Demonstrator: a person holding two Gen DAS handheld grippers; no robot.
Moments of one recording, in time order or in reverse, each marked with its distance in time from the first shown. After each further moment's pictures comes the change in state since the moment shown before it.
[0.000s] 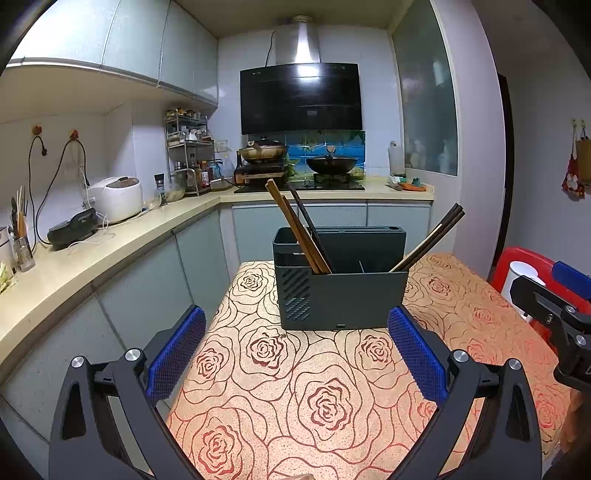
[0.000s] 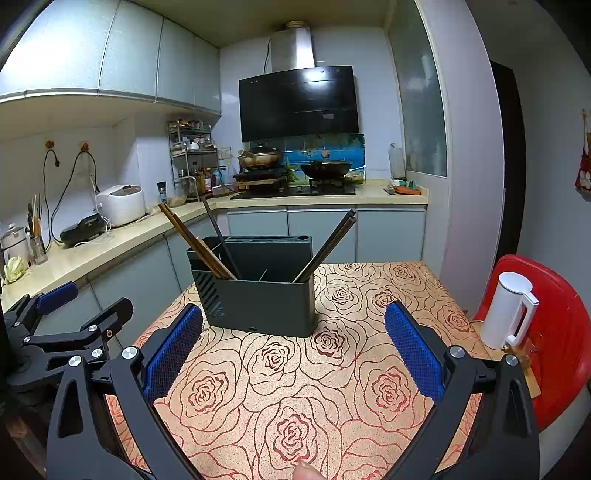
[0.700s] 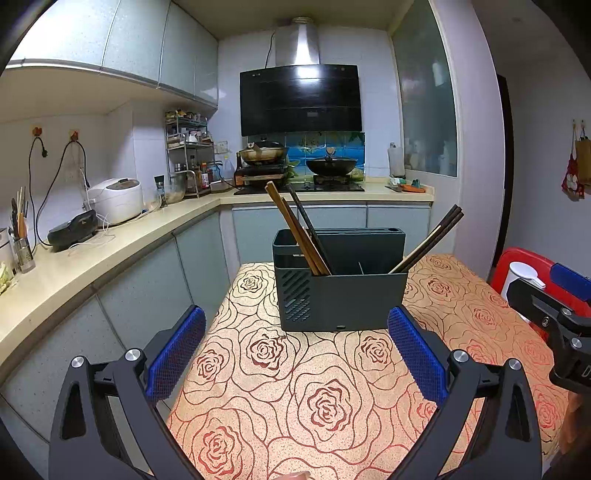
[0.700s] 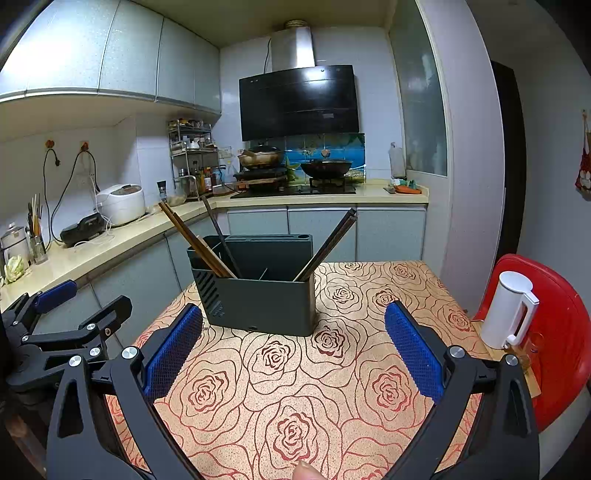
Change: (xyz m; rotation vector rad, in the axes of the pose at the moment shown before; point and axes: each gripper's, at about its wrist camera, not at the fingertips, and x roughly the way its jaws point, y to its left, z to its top) left arm 0.000 -0.001 0.001 0.005 -0.005 0.002; right arm 0.000 0.000 0.000 0.000 0.001 0.000
